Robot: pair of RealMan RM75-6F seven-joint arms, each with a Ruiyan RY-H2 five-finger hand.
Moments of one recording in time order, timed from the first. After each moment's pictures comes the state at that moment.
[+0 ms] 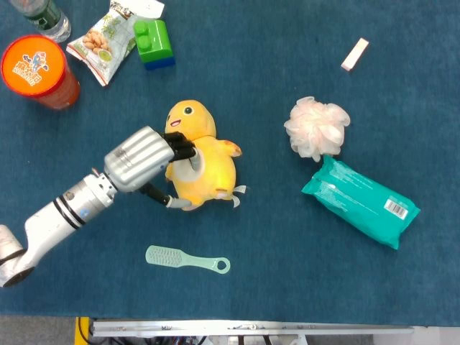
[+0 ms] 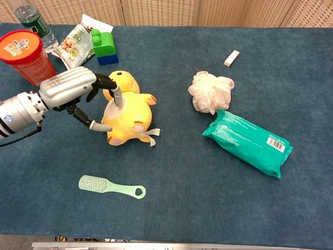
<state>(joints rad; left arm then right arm) -0.70 -1.51 0.12 -1.16 1.80 1.29 -0.46 0.12 -0.98 0.11 -1.67 -1.50 1.51 -0.12</state>
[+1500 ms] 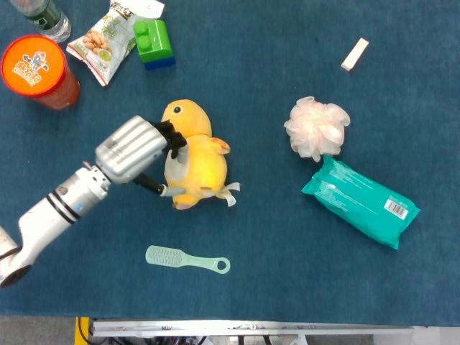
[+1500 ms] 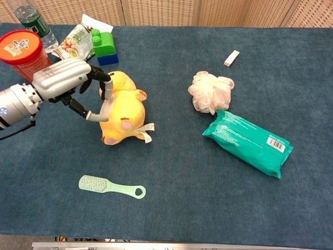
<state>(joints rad) -0.69 -1.46 0.09 -1.23 1.75 1.25 -0.37 0.12 -0.99 0.11 -1.65 -1.50 1.50 -0.08</state>
